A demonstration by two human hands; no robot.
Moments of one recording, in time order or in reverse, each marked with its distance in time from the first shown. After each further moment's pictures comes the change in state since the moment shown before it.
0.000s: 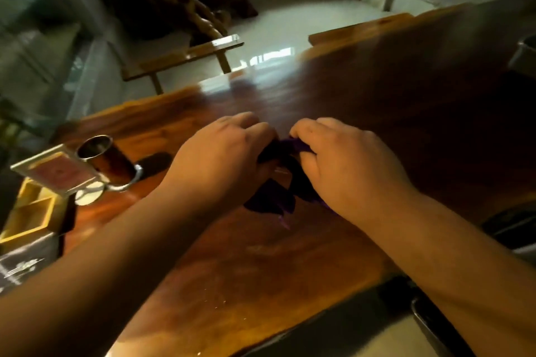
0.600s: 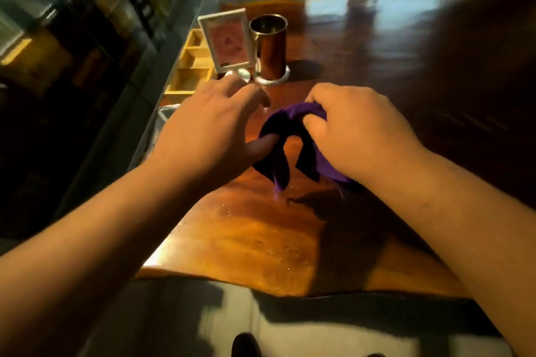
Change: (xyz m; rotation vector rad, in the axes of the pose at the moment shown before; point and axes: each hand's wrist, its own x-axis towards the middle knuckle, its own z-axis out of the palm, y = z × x) left_hand -0.319 -0.220 0.012 0.103 -0.036 -0.488; right_hand 0.025 -0.276 0.226 0.227 -0.223 -0.281
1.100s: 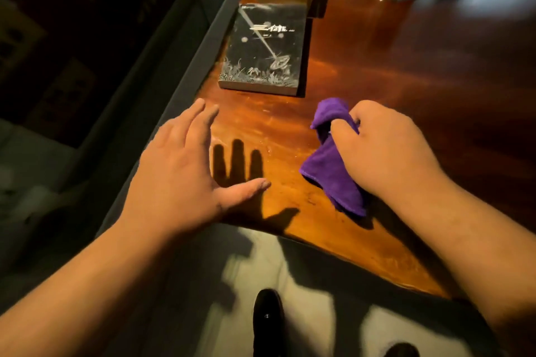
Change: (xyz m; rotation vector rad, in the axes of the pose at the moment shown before) left_hand -0.232 -0.152 0.114 -0.098 -0.156 -0.568; right_hand -0.027 -0.093 0.231 0.108 -0.154 0.227
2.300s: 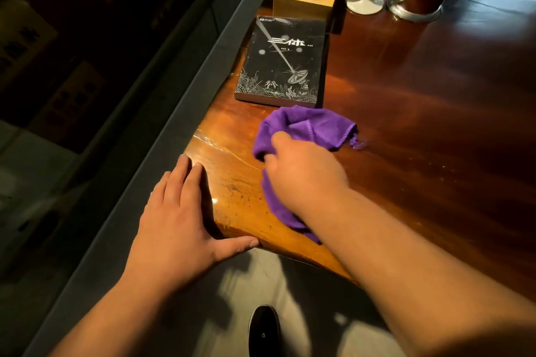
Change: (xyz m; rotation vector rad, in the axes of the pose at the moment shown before) left_hand -0.038 -0.047 0.045 -0.012 -0.172 -0.197; right_hand 0.016 -0.076 0.087 -0.110 -0.286 -0.179
